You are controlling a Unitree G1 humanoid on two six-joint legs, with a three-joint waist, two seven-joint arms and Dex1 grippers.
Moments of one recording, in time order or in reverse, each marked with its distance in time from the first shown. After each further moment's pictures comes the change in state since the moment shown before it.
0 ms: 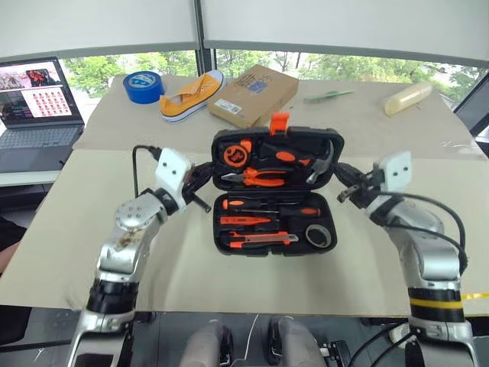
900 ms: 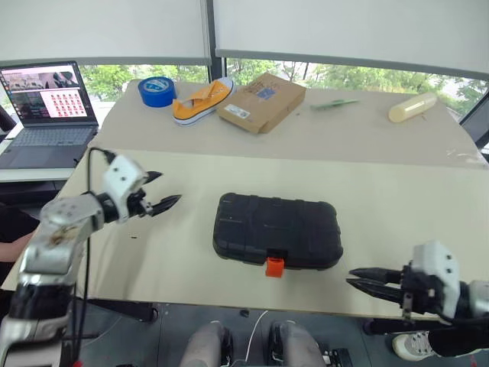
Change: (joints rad) left arm -0.124 0.342 0.029 0.281 -0.020 0.003 -0.360; right arm 0.684 -0.406 -0.189 -0.461 0.249 0.150 0.540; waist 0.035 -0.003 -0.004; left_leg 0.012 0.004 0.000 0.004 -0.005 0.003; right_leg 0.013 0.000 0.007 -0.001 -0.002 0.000
